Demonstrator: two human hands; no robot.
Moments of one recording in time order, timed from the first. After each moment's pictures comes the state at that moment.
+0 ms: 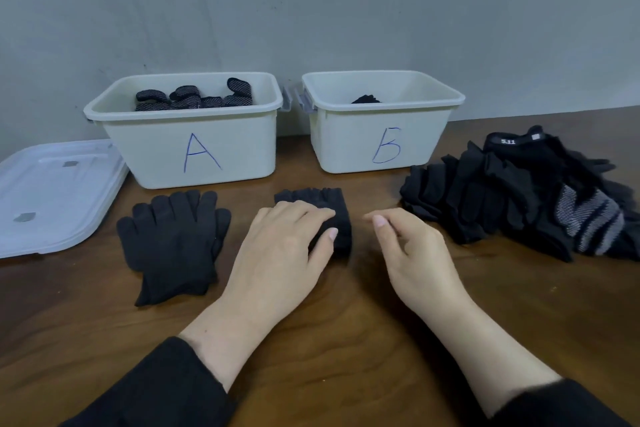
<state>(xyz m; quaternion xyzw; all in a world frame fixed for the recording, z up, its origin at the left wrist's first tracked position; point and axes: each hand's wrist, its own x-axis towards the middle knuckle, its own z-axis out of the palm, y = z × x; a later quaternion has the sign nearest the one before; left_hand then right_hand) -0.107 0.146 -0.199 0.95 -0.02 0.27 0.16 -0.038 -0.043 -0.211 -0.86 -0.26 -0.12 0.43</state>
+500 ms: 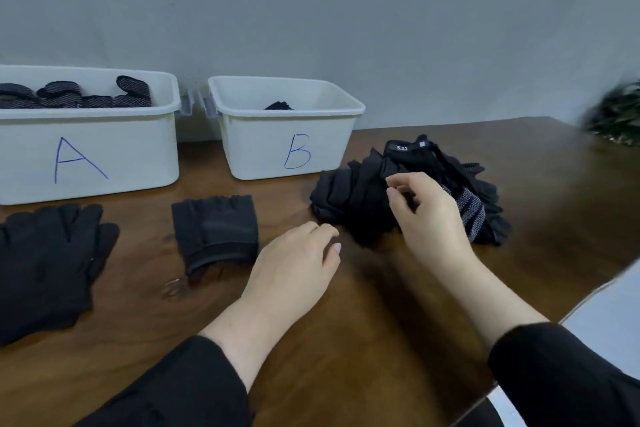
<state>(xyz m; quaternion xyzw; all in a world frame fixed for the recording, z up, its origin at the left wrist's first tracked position) -0.056 0.031 -0.206 0.96 -0.08 0.17 0.22 0.006 -0.161 -0.161 -0.89 -0.15 -0.24 0.35</state>
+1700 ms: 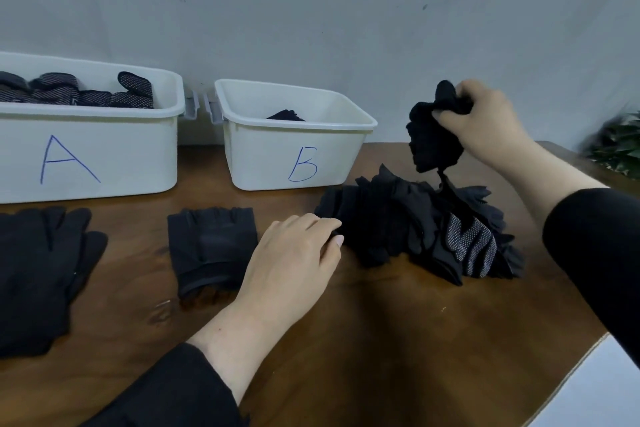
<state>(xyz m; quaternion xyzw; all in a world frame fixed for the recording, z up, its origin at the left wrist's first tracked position) -0.030 0.044 -0.199 0.92 -0.09 0.28 0.26 0.136 -0.189 -0.037 -0.93 -0.13 -0.23 0.27</state>
